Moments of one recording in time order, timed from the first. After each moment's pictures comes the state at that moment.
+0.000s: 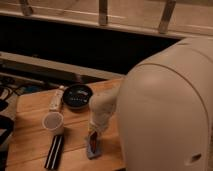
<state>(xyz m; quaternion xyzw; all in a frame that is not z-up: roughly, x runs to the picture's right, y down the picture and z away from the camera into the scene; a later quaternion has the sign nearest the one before) -0.056 0.244 0.734 -0.35 0.24 0.70 0.58</state>
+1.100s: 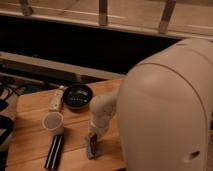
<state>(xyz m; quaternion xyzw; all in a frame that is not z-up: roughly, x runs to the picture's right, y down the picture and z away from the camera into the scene) -0.056 0.253 0.736 -0.35 0.24 0.70 0.57</state>
